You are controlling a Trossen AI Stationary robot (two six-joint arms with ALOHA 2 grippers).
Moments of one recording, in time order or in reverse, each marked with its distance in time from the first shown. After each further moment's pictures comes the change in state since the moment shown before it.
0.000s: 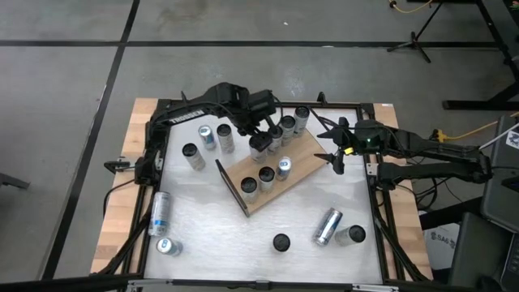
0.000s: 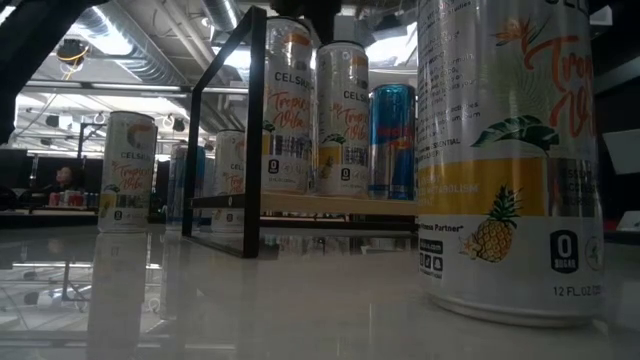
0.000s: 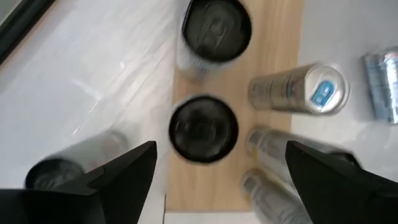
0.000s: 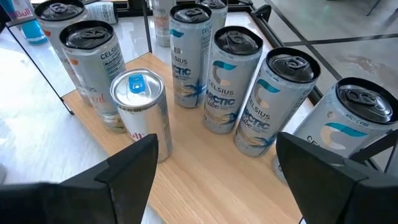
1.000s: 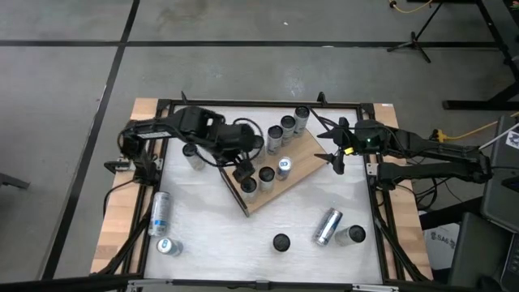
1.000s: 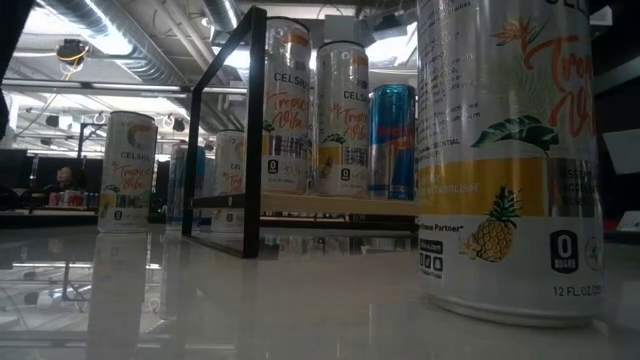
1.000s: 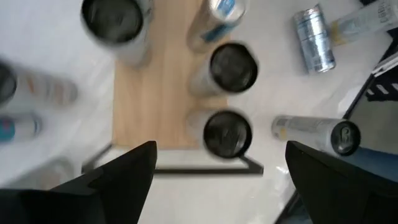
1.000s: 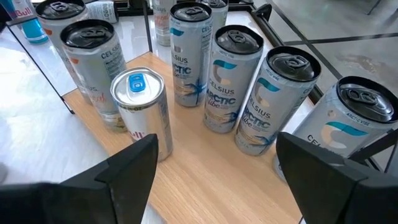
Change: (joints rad) left arm -0.299 -0.202 -0.092 -0.032 -0.037 -0.287; right arm -0.001 0.000 0.000 -0.003 0.000 0.000
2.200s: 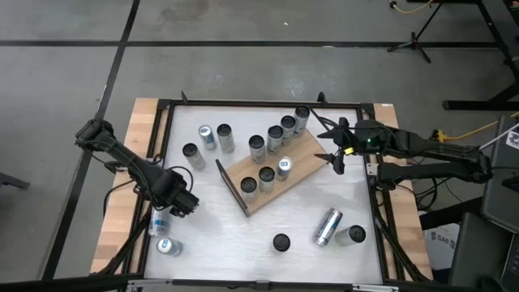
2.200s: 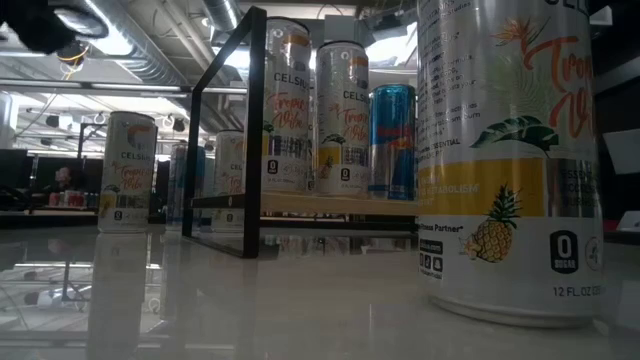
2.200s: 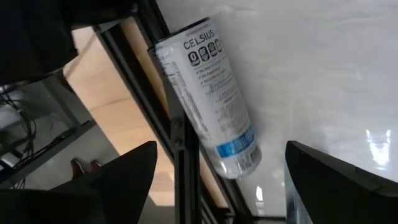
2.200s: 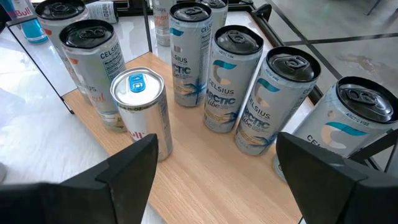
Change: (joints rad) left arm -0.445 -0.471 -1.207 0.068 0.325 -0.931; right arm 0.000 0.000 0.000 0.002 0.000 0.000
